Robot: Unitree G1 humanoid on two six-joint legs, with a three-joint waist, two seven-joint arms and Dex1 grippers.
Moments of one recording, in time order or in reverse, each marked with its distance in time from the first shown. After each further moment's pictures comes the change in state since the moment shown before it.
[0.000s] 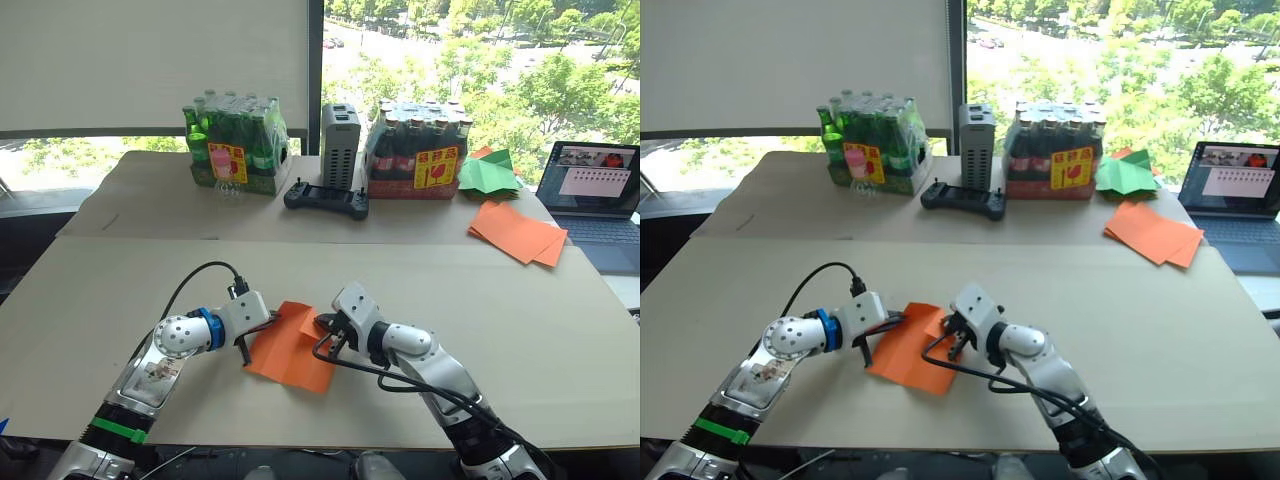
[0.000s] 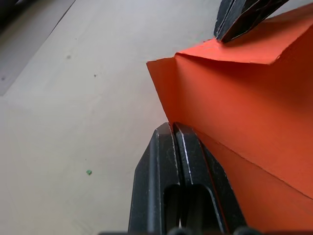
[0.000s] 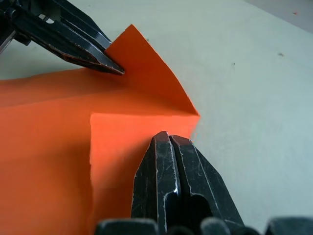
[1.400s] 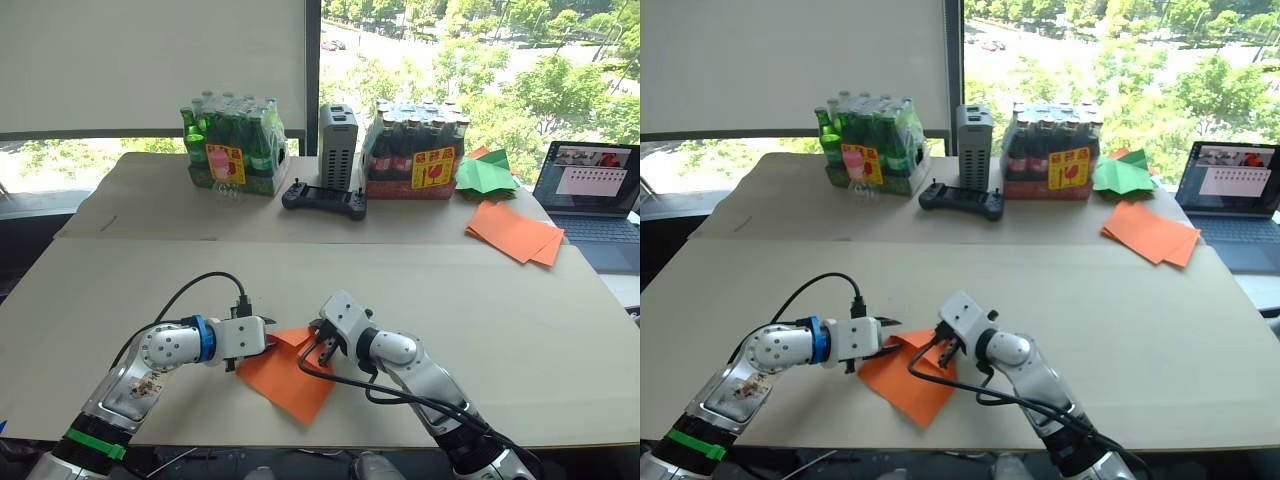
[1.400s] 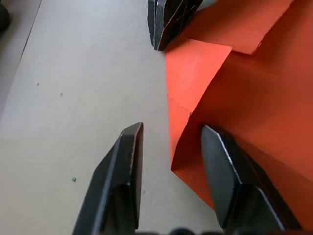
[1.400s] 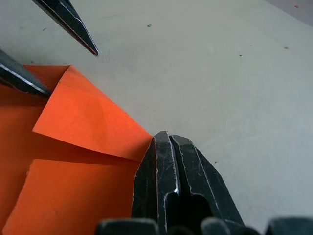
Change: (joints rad) left arm 0.065 0.121 0.022 -0.167 -0.028 0.031 -0.191; right arm 0.005 0.029 0.081 -0.010 -0.080 0.028 -0.081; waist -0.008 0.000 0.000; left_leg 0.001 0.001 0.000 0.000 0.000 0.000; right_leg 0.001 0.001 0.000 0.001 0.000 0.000
